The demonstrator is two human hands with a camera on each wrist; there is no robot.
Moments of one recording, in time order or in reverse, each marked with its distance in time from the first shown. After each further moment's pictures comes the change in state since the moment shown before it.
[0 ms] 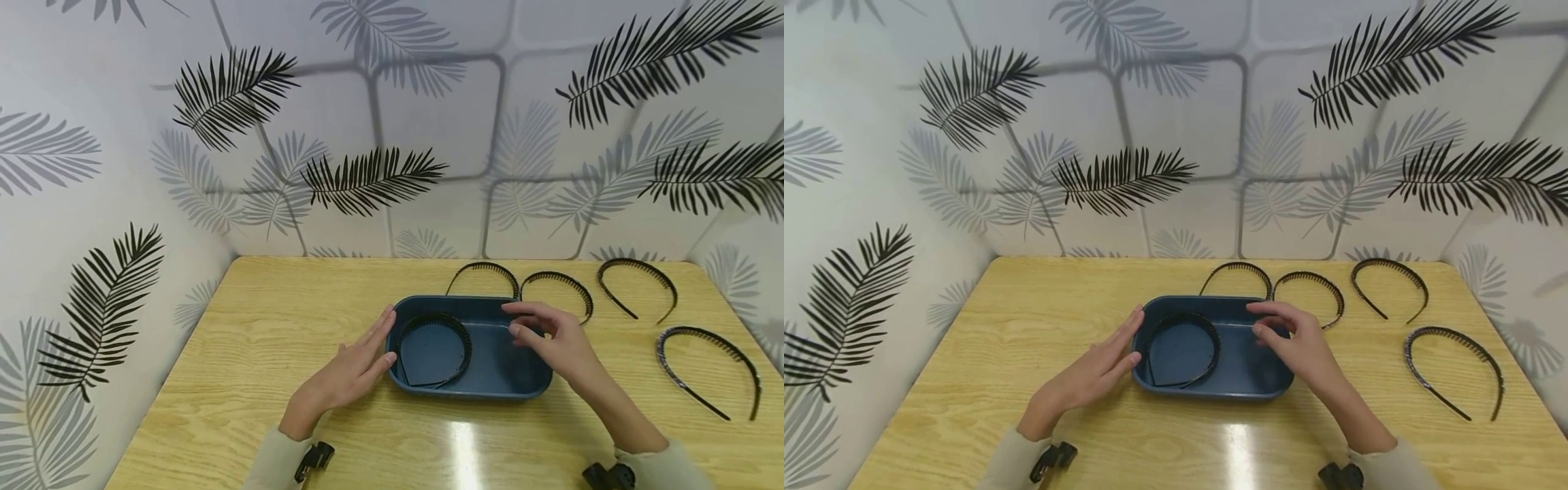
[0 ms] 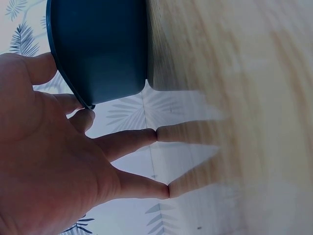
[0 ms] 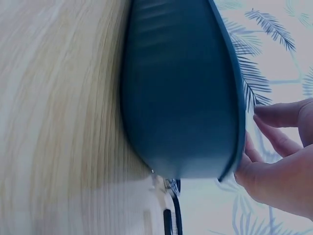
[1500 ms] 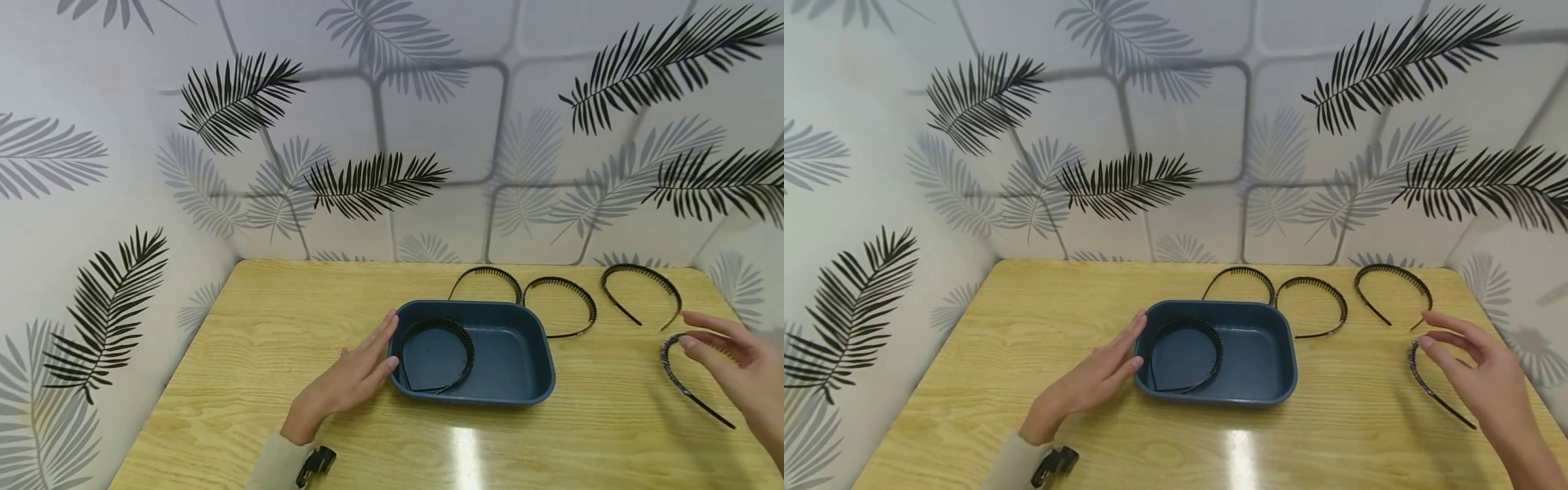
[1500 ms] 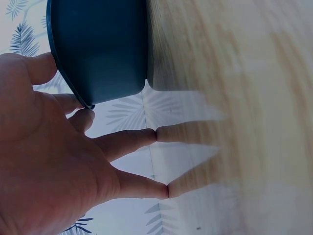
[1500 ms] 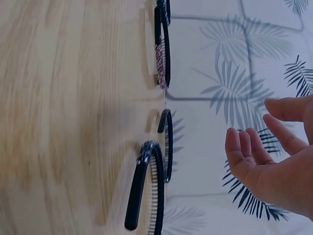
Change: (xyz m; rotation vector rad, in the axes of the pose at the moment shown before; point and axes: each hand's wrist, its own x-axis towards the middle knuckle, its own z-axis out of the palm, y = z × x) left_hand 0.001 0.000 0.001 -0.001 0.017 0.016; right_hand -0.080 0.026 -0.158 -0.302 0.418 0.069
